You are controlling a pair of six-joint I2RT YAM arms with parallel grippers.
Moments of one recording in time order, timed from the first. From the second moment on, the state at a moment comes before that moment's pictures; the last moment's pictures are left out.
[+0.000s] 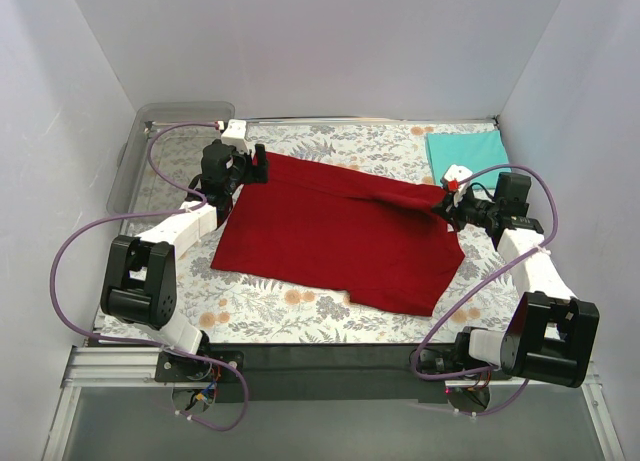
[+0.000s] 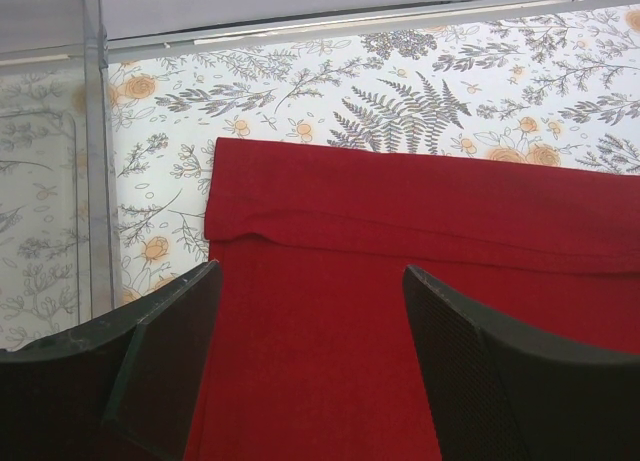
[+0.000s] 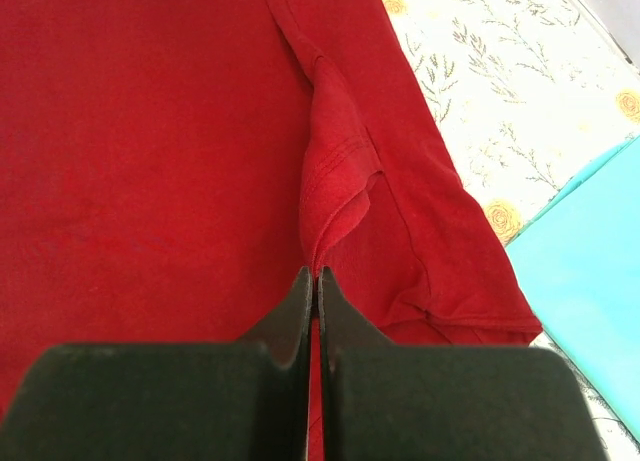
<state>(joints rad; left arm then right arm) -0.23 1.59 0.97 0.33 0.03 -0.08 -0.15 1.24 0.79 -0.26 -0.91 -0.79</state>
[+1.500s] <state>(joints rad) -0.23 1.10 0.78 0.12 0.09 -0.16 0.00 1.90 1.26 -0.36 -0.61 -0.18</state>
